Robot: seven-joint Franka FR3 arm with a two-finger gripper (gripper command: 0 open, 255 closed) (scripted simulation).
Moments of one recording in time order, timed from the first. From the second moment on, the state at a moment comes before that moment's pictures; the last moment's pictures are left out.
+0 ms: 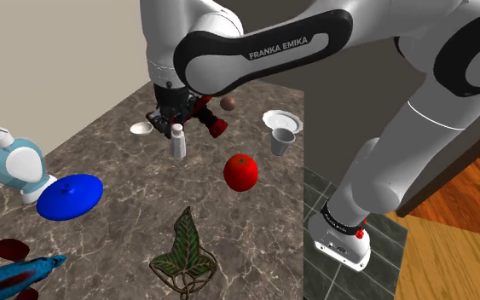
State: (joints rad) arm 0.17 -0.06 0.43 -2.00 -0.14 2.03 0.59
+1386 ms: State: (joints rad) arm 0.35 -0.15 0.67 -2.02 -0.08 1.92 0.98
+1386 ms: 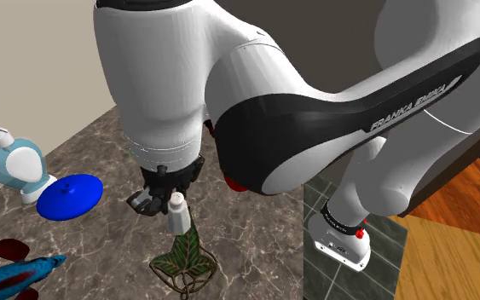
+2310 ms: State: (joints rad) arm 0.35 -0.09 0.69 -2.16 -0.13 2.10 1.04
